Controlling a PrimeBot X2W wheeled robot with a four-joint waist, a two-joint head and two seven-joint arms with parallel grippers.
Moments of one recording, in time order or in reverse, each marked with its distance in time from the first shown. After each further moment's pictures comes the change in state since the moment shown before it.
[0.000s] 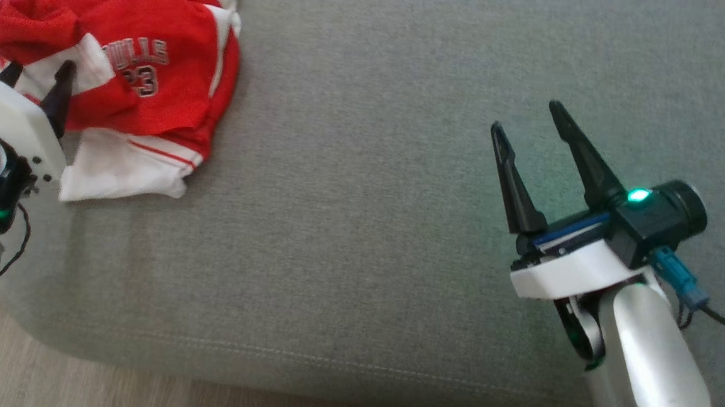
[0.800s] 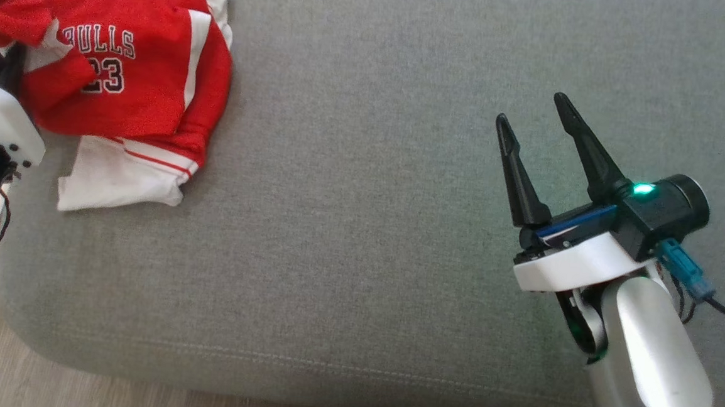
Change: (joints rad) left arm -0.108 0.055 -0.171 0.179 -0.161 -0.007 -0.177; right arm -0.023 -0.001 -0.009 0.026 0.018 0.000 -0.012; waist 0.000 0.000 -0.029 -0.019
